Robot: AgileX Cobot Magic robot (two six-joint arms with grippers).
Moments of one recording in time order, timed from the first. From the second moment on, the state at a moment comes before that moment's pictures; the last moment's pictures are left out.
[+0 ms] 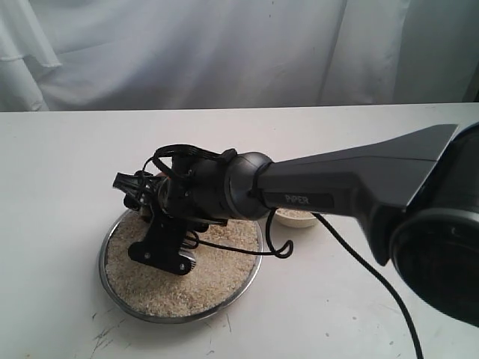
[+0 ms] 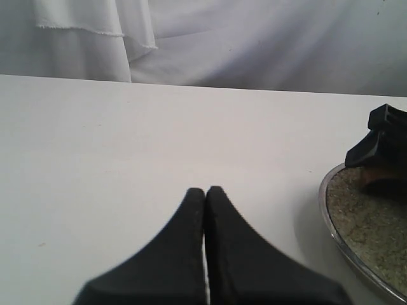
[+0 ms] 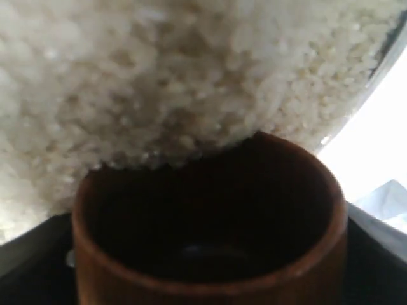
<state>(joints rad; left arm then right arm) 0.03 0.00 0.00 -0.01 0.33 -0.02 1.00 2.30 -1.61 -0.78 0.37 -1.40</state>
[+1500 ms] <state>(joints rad) 0.03 0.00 0.00 -0.01 0.33 -0.02 0.81 2.28 -1.63 0.52 0.64 -1.87</state>
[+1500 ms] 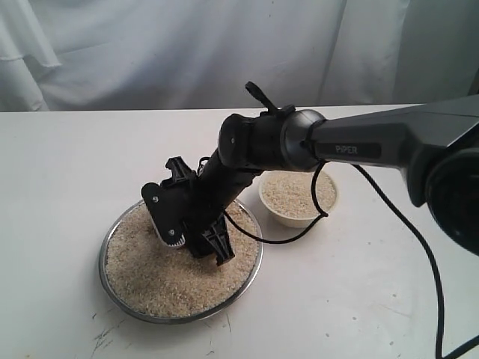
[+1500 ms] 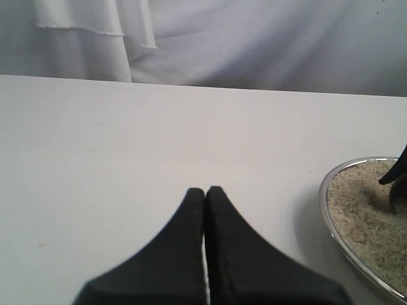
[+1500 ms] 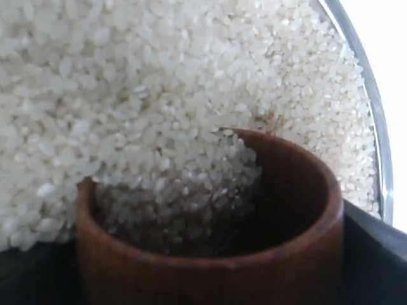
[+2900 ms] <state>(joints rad) 0.03 0.00 0.00 -0.01 0.33 -0.02 0.60 2.06 -1.61 0.43 0.84 -1.60</state>
